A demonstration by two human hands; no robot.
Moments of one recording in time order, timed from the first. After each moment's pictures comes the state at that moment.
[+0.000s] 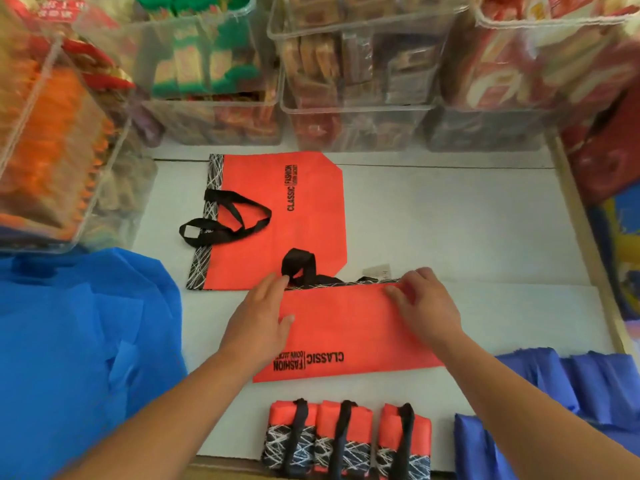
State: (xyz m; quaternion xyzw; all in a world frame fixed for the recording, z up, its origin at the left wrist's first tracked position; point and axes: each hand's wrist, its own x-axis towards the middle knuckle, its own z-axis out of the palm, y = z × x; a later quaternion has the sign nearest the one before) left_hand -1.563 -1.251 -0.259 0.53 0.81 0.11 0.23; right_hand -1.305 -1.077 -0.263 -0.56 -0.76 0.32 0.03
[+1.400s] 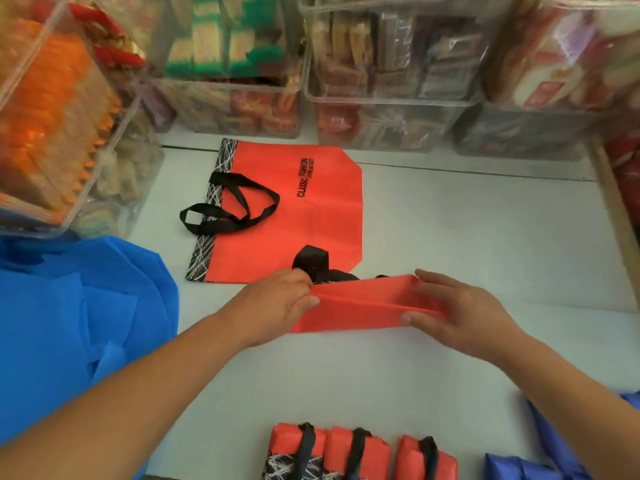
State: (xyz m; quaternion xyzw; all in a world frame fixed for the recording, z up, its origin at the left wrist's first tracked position) left_hand -1.604 -1.211 -0.262 0.67 0.69 0.07 0.26; right_hand -1.298 -1.047 -0.245 -0.39 -0.88 0.25 -0.04
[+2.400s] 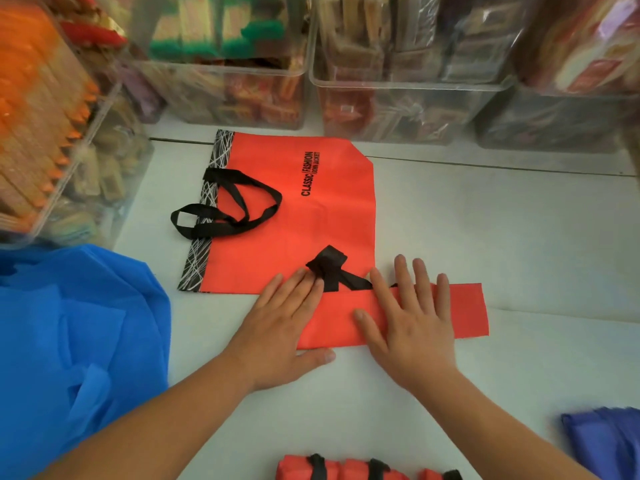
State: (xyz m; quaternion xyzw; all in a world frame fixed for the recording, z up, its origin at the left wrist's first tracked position) left_hand -1.597 -1.231 -0.315 0.71 0.70 0.01 0.12; right_hand -1.377 -1.109 -0.310 -0.42 -0.90 0.07 0.06
